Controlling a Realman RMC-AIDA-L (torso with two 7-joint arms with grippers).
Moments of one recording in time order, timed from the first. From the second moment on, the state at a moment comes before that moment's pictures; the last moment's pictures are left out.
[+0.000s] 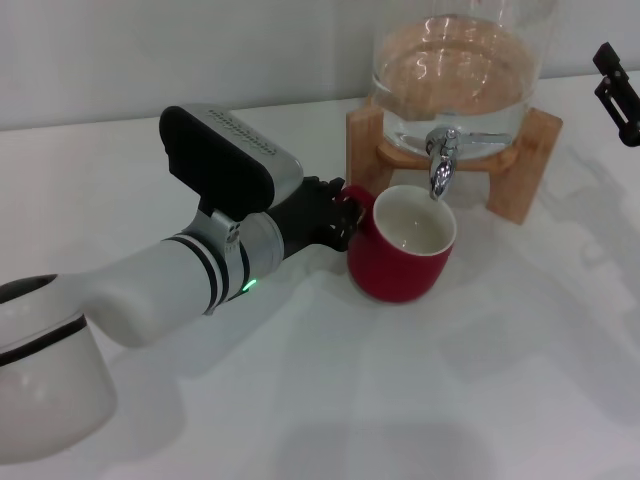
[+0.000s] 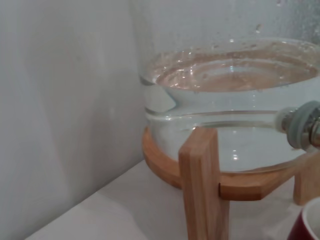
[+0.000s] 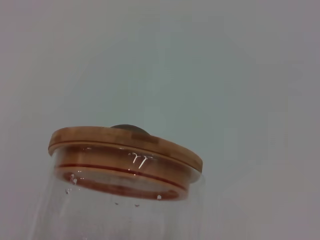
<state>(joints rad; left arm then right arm) -0.73 -2.09 -0.83 -0.77 0.17 -0.10 2.41 0.35 2.01 1.71 0.18 -0.11 1.52 -2.93</state>
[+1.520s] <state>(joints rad) -0.69 -2.08 -0.82 -0.78 0.16 -0.10 2.38 0.34 2.01 1.71 0.17 -0.11 1.54 -2.93</state>
